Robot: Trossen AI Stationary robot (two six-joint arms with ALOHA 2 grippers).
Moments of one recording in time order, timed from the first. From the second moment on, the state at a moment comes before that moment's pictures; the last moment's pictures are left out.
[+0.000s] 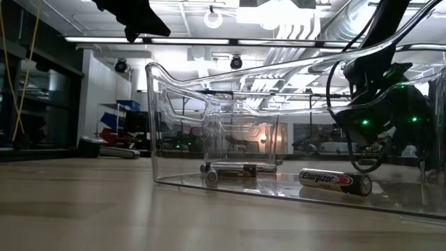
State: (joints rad) left arm 0.23 0.97 0.91 -0.40 -0.04 -0.07; right arm -0.16 1.72 0.58 -1.16 0.05 0.77
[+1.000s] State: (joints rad) left arm 0.23 0.97 0.91 -0.40 -0.04 -0.03; right arm 0.24 1.72 0.74 -1.08 -0.37 0.91
